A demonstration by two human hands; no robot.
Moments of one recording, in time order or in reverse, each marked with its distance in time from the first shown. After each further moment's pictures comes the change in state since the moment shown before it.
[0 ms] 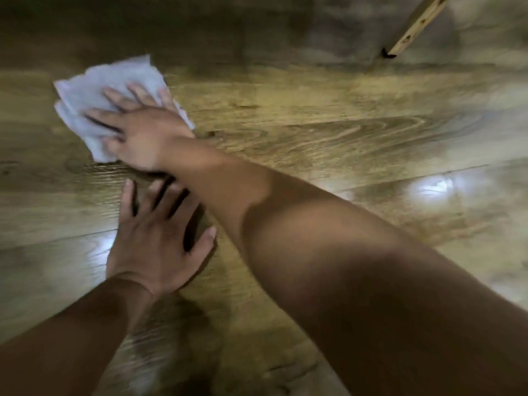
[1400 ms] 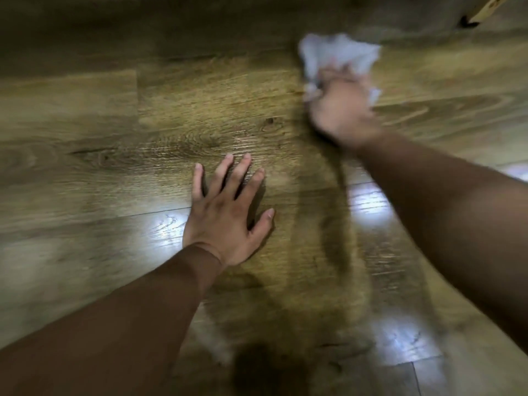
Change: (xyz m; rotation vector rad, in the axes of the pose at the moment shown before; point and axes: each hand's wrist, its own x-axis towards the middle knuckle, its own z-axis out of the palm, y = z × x) left_hand 0.000 0.000 -0.004 0.030 -0.058 -0.037; right_hand -0.077 0.124 -0.020 -0.059 0.263 0.696
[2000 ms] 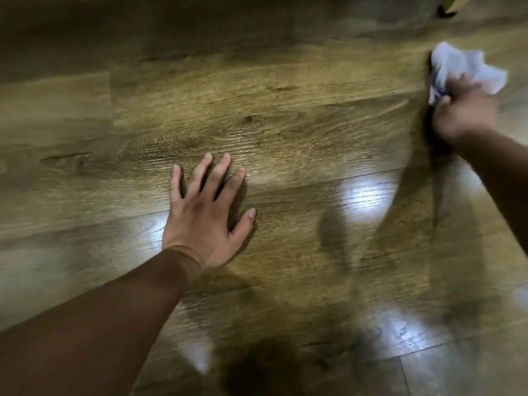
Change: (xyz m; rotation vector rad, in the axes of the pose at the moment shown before) left_hand 0.000 0.000 0.002 0.016 -0.001 -0.006; right_hand -0.027 0.200 -0.043 -0.036 0.024 0.336
